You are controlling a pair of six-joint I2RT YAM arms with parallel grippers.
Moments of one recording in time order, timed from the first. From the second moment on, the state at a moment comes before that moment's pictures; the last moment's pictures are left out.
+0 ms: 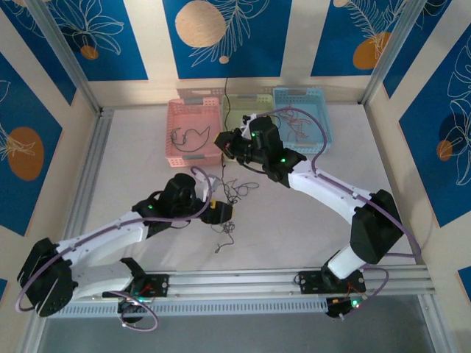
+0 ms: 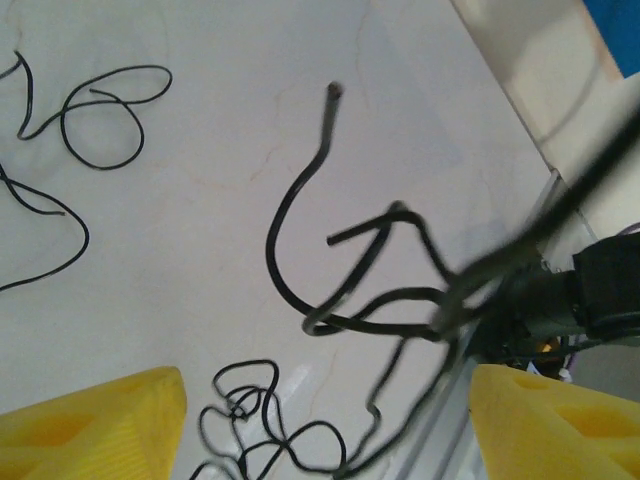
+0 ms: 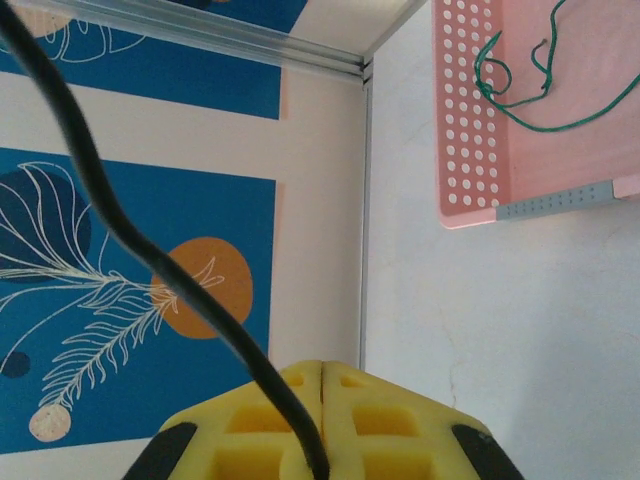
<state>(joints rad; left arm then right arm) -0.79 1.13 0.65 -0.13 0.39 -0.51 0.69 1.54 1.22 0.02 -0.28 1.23</state>
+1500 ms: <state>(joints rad) -0.83 0.83 0.56 -0.40 0.13 -0.49 0.06 1.27 0.92 -0.06 -0.30 1.25</state>
